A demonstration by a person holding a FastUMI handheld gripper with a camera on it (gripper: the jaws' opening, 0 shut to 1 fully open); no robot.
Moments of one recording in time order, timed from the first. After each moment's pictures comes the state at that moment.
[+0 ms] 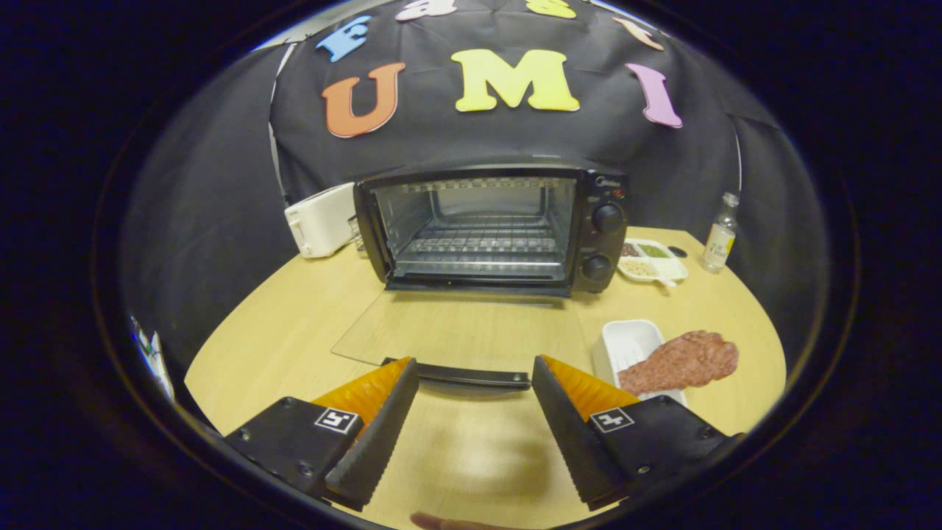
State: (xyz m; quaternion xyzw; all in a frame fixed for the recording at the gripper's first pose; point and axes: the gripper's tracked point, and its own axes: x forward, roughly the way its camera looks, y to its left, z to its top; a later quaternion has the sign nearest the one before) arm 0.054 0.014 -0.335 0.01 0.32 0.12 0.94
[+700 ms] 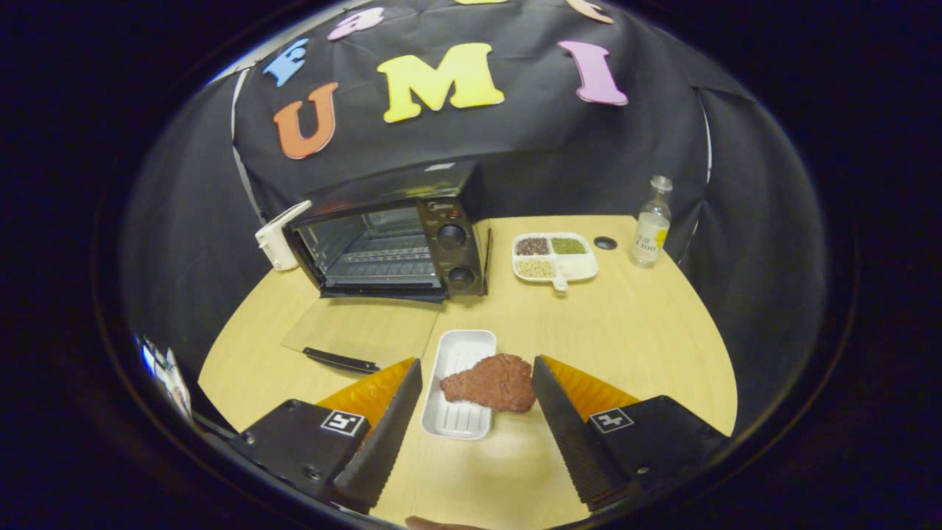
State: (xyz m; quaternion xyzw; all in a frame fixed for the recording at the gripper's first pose) arm 0.071 -0.171 -0.304 0.06 0.40 0.11 0.91
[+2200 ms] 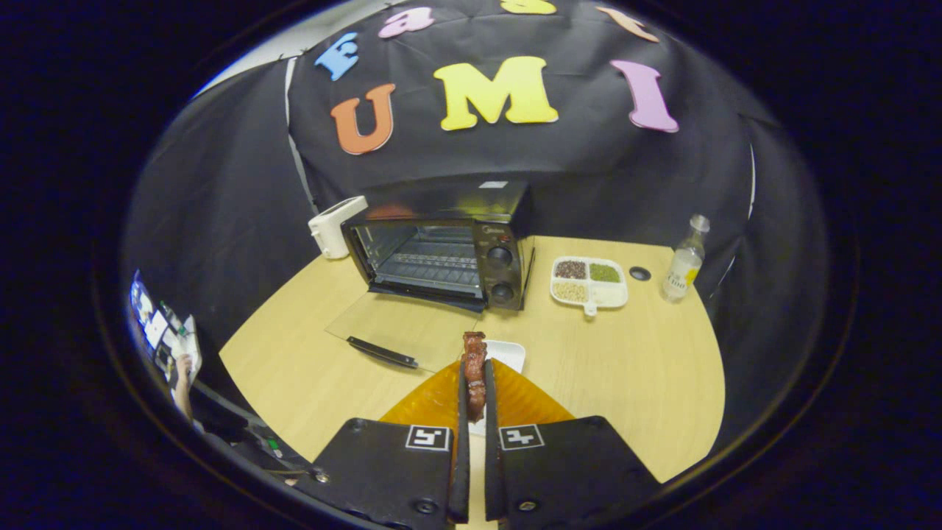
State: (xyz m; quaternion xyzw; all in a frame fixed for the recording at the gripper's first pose) arm 0.043 -0.118 -0.245 -0.03 0.34 0.20 0.92
